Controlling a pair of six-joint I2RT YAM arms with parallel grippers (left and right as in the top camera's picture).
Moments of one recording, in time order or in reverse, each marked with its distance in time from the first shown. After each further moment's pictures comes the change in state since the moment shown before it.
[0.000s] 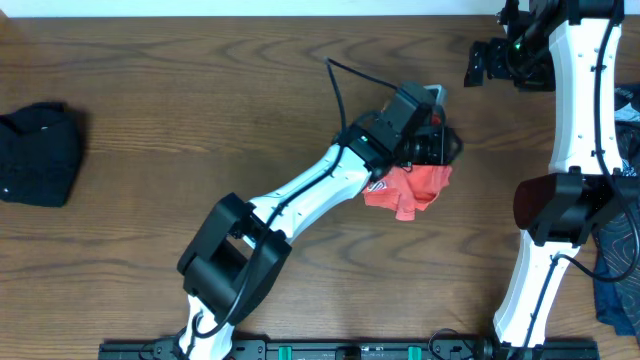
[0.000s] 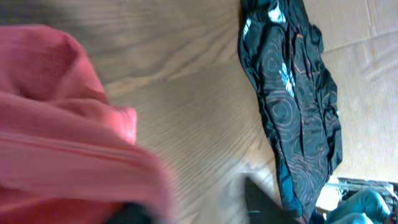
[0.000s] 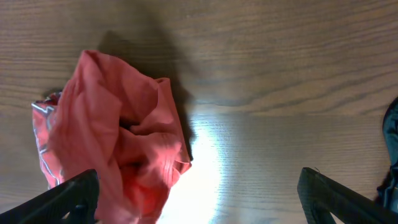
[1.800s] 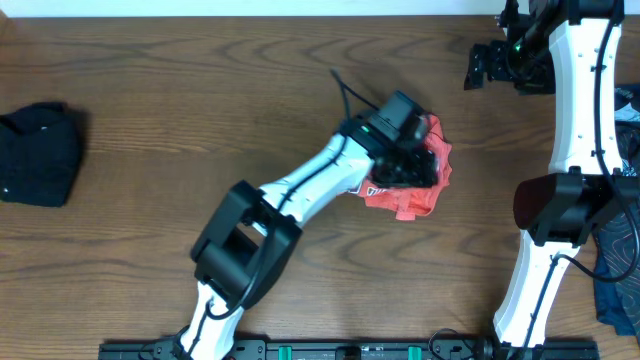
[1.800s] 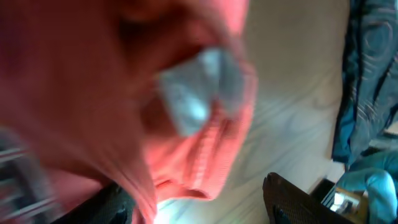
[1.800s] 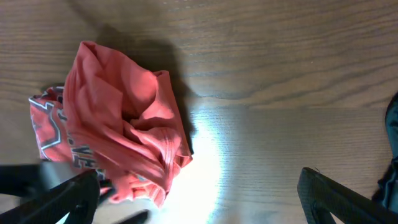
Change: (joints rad) left arm 0.020 0.082 0.066 -0.383 0.084 0.105; right arm 0.000 0.000 0.000 -0.024 0.000 0.000
